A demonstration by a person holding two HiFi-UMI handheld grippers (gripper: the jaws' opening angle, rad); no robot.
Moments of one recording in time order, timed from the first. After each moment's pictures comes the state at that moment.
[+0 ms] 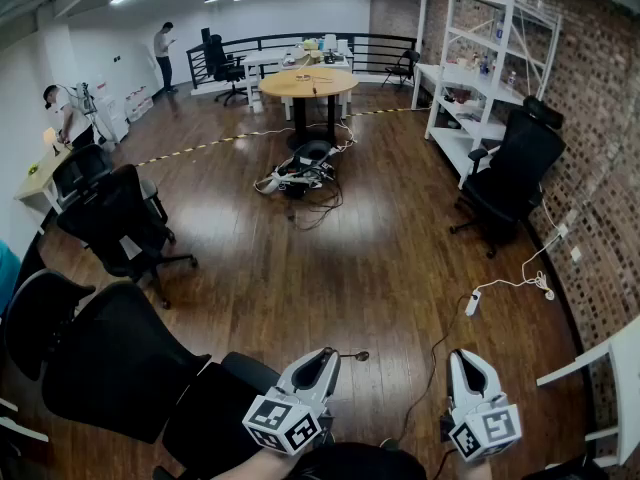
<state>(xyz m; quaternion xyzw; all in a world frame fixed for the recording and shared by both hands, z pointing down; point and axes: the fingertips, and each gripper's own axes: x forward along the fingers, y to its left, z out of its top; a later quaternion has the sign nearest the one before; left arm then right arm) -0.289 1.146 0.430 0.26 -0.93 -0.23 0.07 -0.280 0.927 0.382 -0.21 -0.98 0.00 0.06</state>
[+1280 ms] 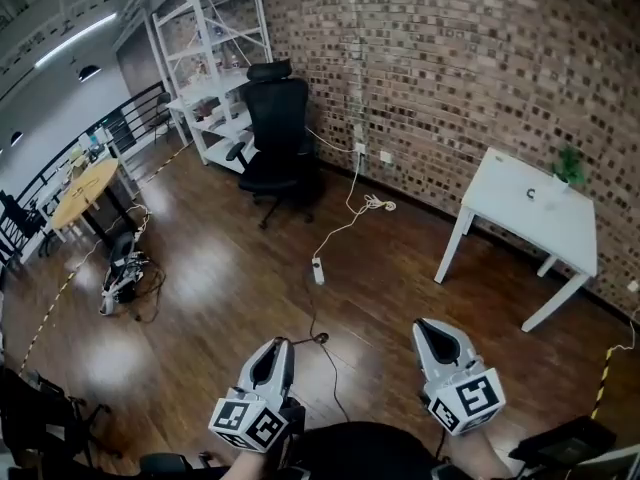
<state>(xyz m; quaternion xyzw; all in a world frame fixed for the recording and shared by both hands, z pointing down) -0.224 0.657 0.372 0.49 -0.85 -0.17 0.09 -0.094 0.466 0.352 0.04 -1.00 0.00 0.00</state>
